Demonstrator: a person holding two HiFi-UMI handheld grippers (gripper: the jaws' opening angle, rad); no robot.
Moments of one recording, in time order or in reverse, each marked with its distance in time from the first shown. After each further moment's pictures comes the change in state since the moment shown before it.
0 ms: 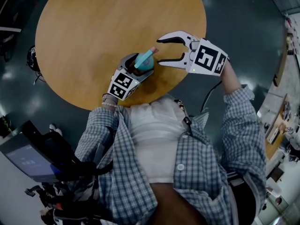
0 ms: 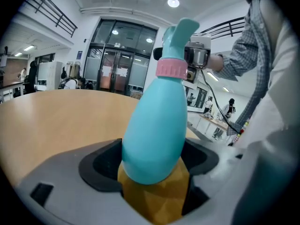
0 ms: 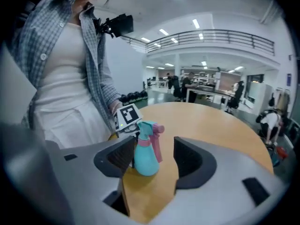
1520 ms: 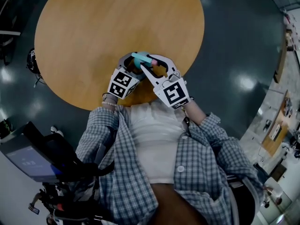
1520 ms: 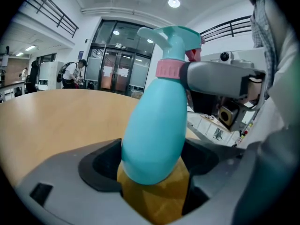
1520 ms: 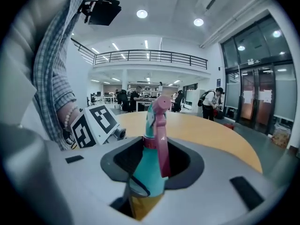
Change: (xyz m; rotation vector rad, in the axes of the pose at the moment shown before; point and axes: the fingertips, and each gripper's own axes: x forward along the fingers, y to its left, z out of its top) left arm 0.002 0.006 0.000 -0.002 0.001 0.007; right arm 0.051 0.016 -0.017 0.287 -0.171 -0.684
